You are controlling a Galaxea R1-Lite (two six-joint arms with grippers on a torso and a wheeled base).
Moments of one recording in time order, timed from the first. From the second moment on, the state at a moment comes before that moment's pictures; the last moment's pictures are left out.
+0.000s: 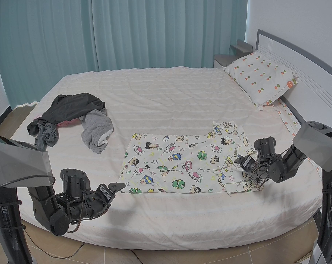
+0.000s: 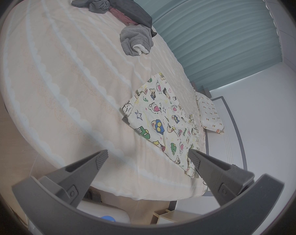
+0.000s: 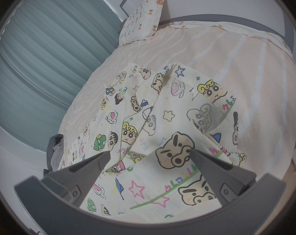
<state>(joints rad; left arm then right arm) -0.29 2.19 -0.35 -1.25 -0.15 -1.04 0.16 2.39 -1.05 -0.62 -0.07 0.84</state>
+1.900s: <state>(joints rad) -0.34 2.27 -0.19 -1.55 -0.17 -0.98 0.44 2.17 -0.65 -1.03 -0.17 0.80</state>
